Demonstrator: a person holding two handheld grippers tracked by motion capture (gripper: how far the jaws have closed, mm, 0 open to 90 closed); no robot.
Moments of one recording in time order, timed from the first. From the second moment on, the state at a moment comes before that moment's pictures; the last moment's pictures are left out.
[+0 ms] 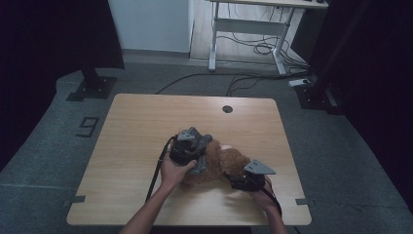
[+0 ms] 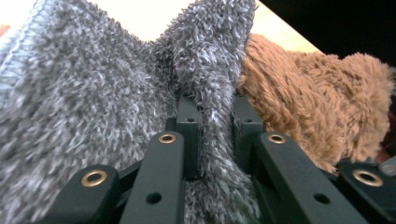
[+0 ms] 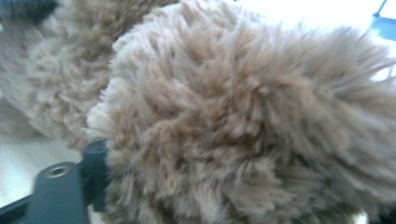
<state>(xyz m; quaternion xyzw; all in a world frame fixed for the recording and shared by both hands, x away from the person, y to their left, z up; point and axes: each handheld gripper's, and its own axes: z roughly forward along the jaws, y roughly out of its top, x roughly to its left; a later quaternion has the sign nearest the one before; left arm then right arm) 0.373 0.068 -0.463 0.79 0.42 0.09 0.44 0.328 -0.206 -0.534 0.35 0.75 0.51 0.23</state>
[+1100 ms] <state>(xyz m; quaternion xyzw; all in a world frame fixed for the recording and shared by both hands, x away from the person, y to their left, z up) 0.317 0.085 -0.481 0.77 0.39 0.08 0.50 0.359 -0.218 -0.521 0.43 0.76 0.49 0.03</state>
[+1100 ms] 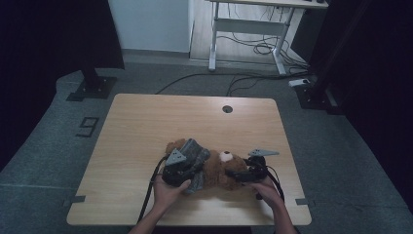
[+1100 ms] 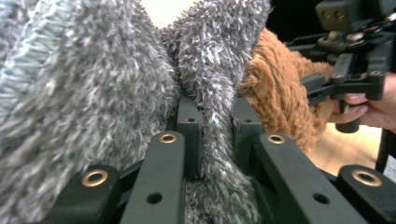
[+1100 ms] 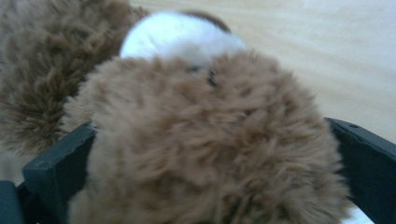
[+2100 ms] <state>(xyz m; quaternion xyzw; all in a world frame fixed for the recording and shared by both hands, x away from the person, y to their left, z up) 0.319 0.154 -0.491 0.74 0.47 0.04 0.48 0.333 -0.215 -0.527 0.37 0.77 0.51 0.08</state>
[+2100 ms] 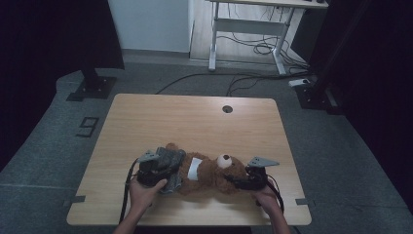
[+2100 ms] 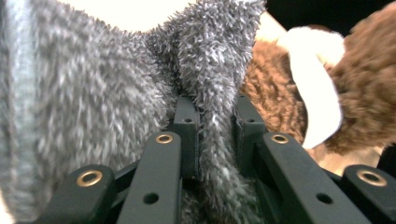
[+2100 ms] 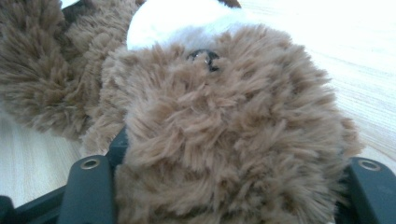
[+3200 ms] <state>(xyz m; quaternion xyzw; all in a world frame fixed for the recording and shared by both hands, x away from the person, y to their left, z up) 0.348 0.139 -0.434 0.71 0.44 0.07 0.55 0.343 -0.196 -0.522 0.31 0.74 0.54 0.25</state>
